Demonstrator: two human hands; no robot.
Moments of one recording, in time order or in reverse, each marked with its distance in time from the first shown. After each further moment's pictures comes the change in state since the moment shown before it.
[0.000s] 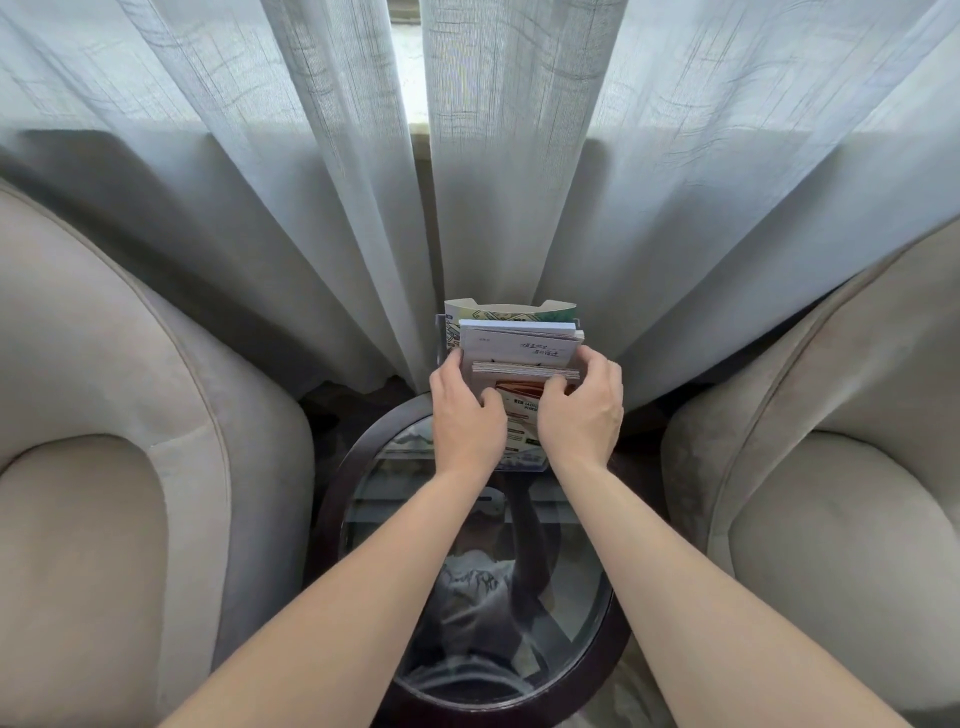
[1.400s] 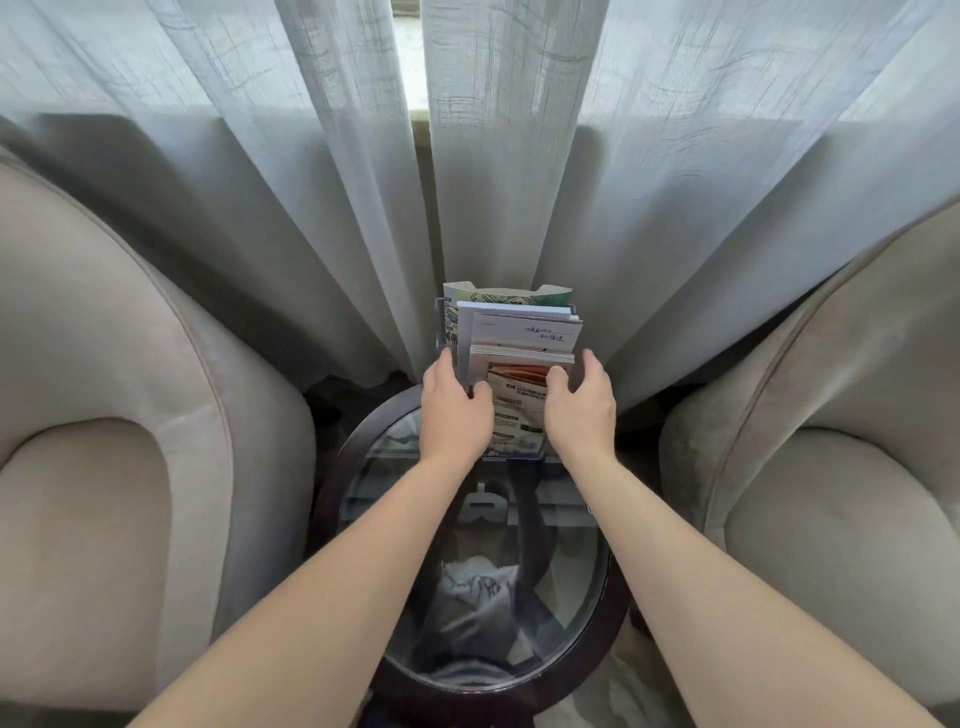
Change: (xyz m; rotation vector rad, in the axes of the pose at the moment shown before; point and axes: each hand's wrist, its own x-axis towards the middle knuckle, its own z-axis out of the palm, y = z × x) left_hand -0.003 -0.013 -0.009 0.141 -0.047 -0.072; right_hand -0.005 0.016 -0.014 0.062 -0.222 0.128
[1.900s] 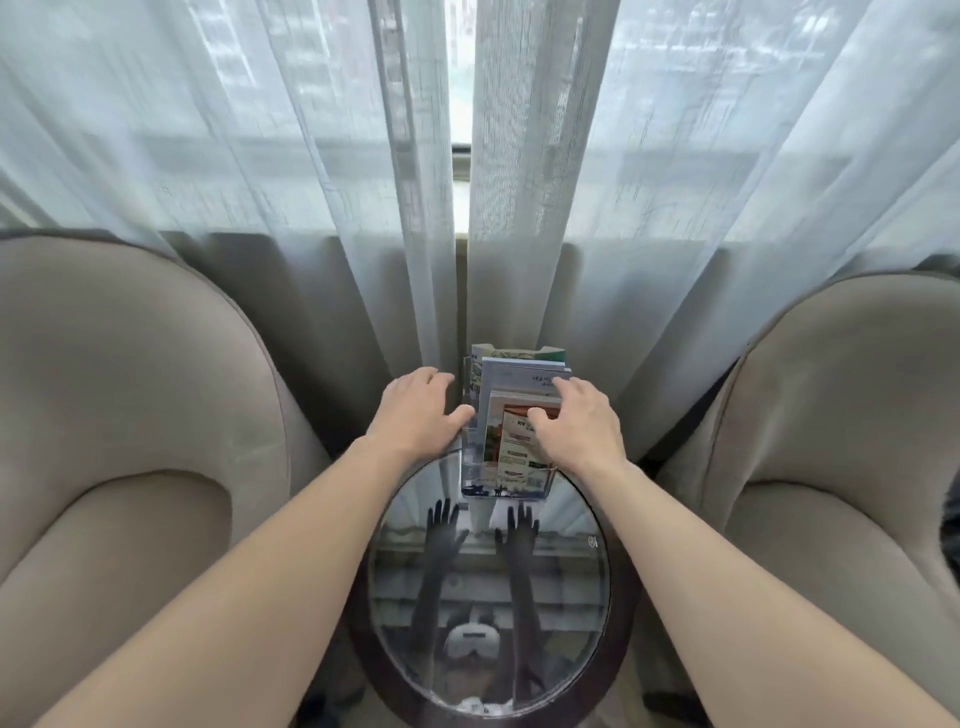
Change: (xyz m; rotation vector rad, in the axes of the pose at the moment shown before) left_hand -0.042 0.038 -0.146 0.723 -0.073 0.502; right_hand -0.081 -0.066 -0.061 -0.542 -0.095 -0.371
